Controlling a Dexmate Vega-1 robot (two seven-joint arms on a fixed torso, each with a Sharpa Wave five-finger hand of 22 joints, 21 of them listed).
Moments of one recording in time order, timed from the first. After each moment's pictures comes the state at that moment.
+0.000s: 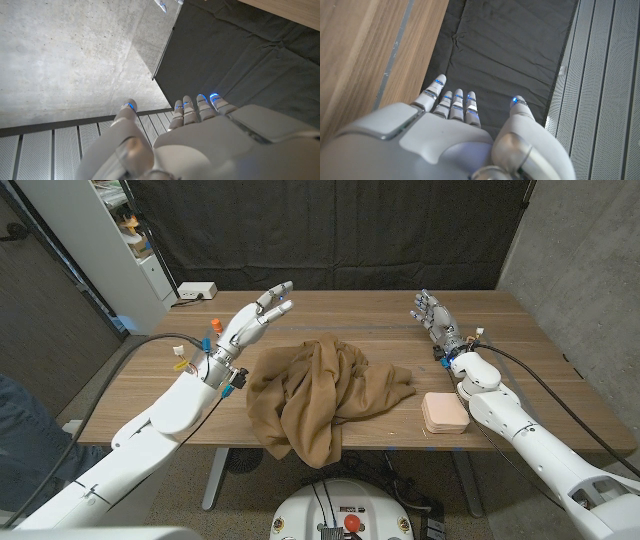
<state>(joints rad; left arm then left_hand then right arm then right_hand) 1.32 0.77 0.11 -2.02 -0.04 -0.44 0.13 0.25 0.04 0.43 -0.11 0.19 0.04 0.09 0.19 0.17 0.06 0.06 0.21 0.19 -0.01 0.08 0.19 0.17 -0.08 0.09 0.19 0.17 -0.84 -0.53 -0.35 -1.34 0.63 0.32 0.01 0.27 0.04 0.29 -0.10 0.22 0.21 0.05 0.19 0.19 0.15 0.09 0.20 0.20 0.05 0.02 0.20 0.21 0.26 -0.02 0.19 0.17</state>
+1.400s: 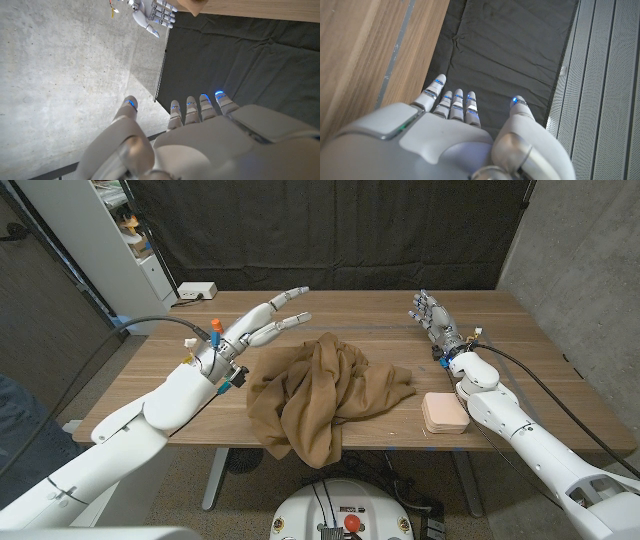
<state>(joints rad) 1.39 0.85 0.04 -2.20 0.15 -0.23 0.11 0.29 0.04 0.44 -0.14 0.19 0.07 -0.03 0.19 0.18 0.02 0.13 0.20 0.19 -0.02 0.14 0.18 0.17 -0.07 0.20 0.19 0.18 -0.83 -0.53 -0.35 -1.33 0.63 0.32 0.02 0.27 0.04 0.29 -0.10 0.22 0.22 0.04 0.19 0.19 0.16 0.09 0.20 0.20 0.05 0.02 0.20 0.21 0.26 -0.01 0.19 0.17</state>
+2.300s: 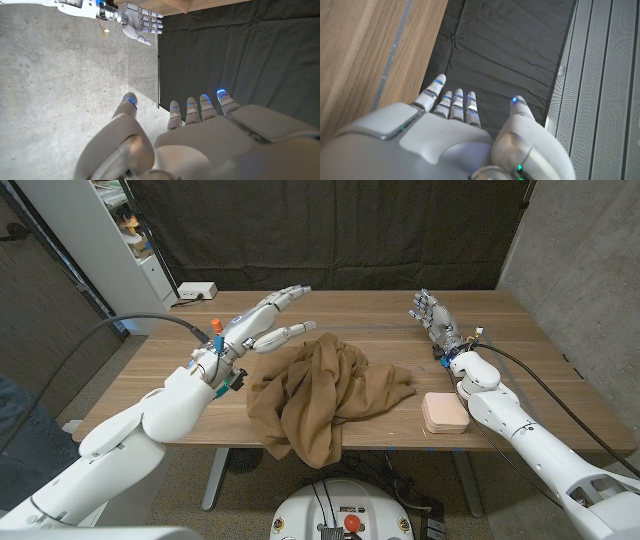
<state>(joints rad) 1.49 0.82 -0.02 -2.36 0.45 -0.07 0.15 0.35 0.04 0.46 -0.16 0.18 0.06 -0.04 0.19 0.18 0.00 0.13 0.20 0.19 -0.03 0.14 0.18 0.18 -0.06 0.20 0.19 0.18 -0.83 -0.53 -0.35 -1.33 0.63 0.33 0.03 0.27 0.04 0.29 -0.10 0.22 0.22 0.04 0.19 0.19 0.16 0.09 0.20 0.20 0.05 0.02 0.20 0.21 0.26 -0.01 0.19 0.17</state>
